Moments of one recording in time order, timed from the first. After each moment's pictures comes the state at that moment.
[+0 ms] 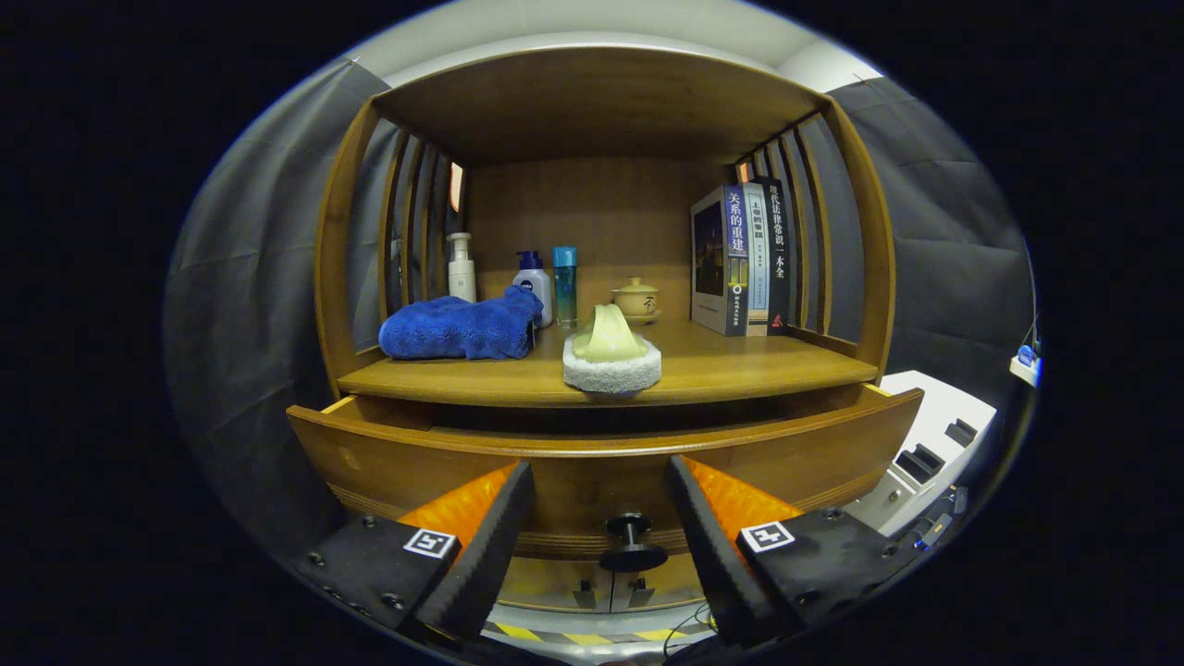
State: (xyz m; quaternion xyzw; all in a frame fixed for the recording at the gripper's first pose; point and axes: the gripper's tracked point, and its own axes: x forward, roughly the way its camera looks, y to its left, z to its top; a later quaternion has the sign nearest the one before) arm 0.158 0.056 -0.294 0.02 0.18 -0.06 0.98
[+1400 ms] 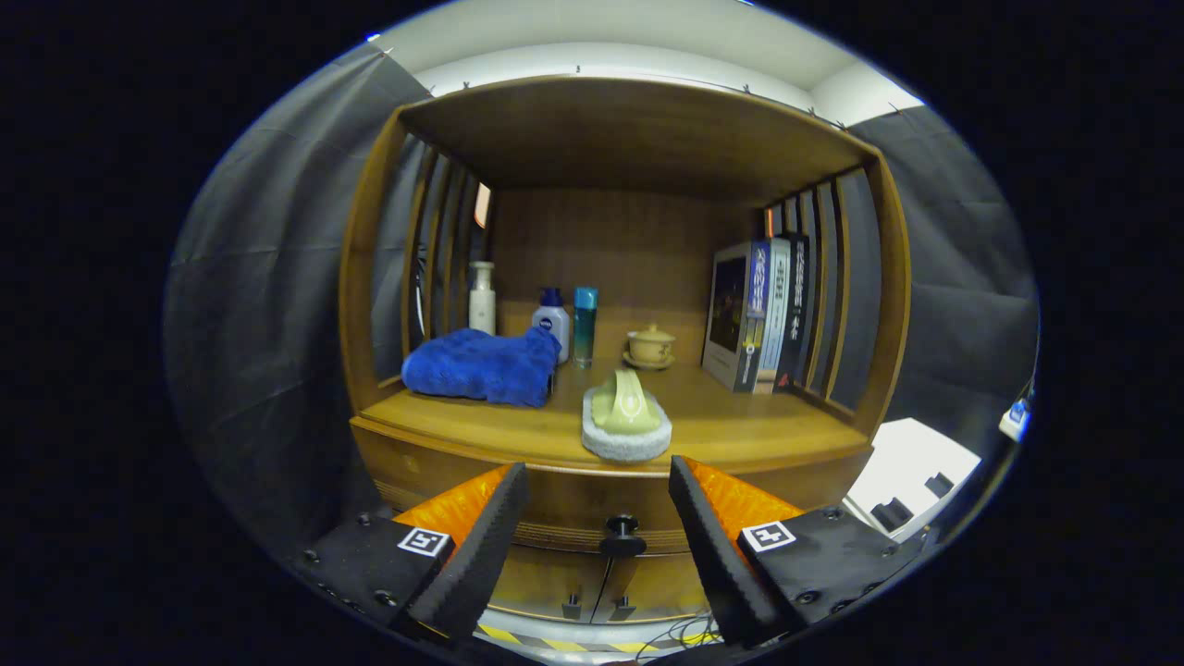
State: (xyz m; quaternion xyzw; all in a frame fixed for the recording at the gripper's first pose) arm 0.146 0.072 -0.208 -0.03 0.14 -0.03 0.99
